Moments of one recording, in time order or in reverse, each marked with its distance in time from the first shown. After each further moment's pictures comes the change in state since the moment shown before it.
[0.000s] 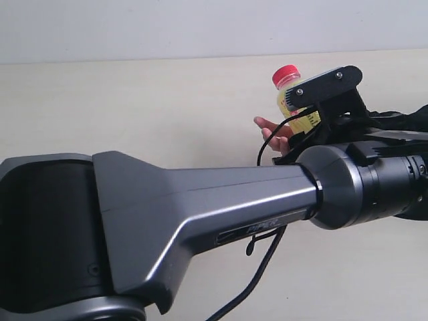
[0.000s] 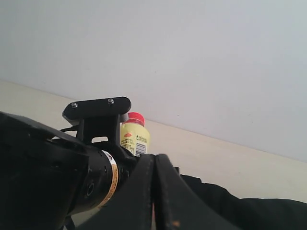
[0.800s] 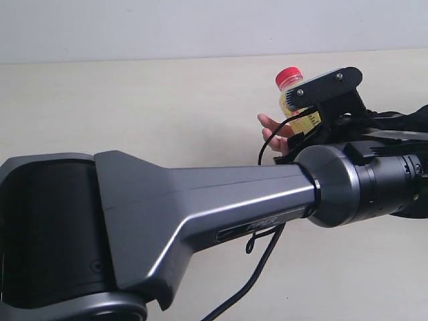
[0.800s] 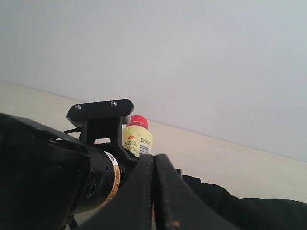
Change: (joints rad) left arm 0.008 0.004 0.000 0.000 -0.033 0.003; right arm 0.000 0.000 0.000 0.000 0.000 0.000
